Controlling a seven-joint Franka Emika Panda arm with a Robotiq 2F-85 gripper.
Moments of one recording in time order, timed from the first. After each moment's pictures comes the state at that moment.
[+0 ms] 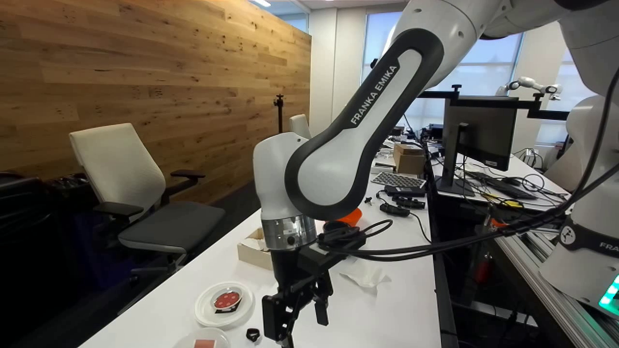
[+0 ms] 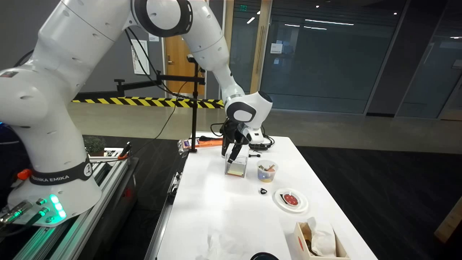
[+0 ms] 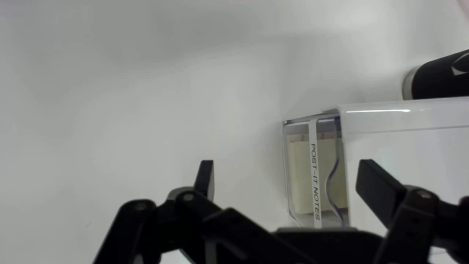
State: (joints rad) arm 0.23 0.67 0.13 -1.87 0.33 2.37 0.48
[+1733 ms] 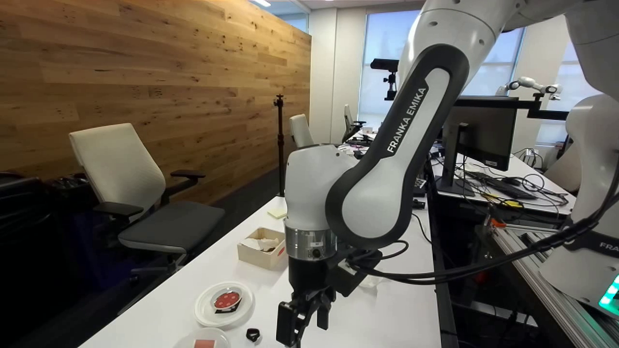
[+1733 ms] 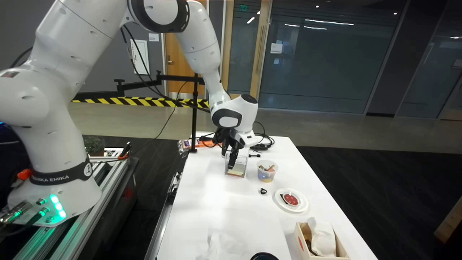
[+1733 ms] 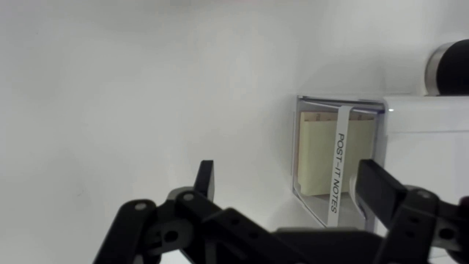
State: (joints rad) arm 0.25 0.64 0.14 -2.05 0.32 2.70 0.39
